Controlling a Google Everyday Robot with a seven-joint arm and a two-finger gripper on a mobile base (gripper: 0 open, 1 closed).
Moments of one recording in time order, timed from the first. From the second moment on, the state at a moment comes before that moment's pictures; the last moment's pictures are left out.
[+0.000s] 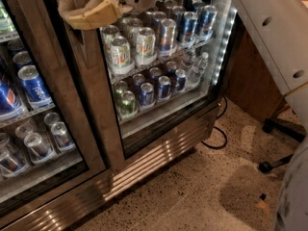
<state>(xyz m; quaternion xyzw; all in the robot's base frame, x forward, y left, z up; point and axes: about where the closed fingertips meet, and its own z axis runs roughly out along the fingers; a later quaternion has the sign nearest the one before) 0.497 0.135 1.082 -0.75 0.28 0.38 0.47</state>
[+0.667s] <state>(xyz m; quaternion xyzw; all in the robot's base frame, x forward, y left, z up) 0.492 0.134 1.082 -0.74 0.29 0.38 0.46</state>
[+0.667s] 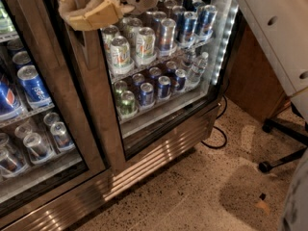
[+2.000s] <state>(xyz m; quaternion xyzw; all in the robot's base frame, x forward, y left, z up) 0.484 0.124 1.083 -0.74 0.29 0.39 0.46</state>
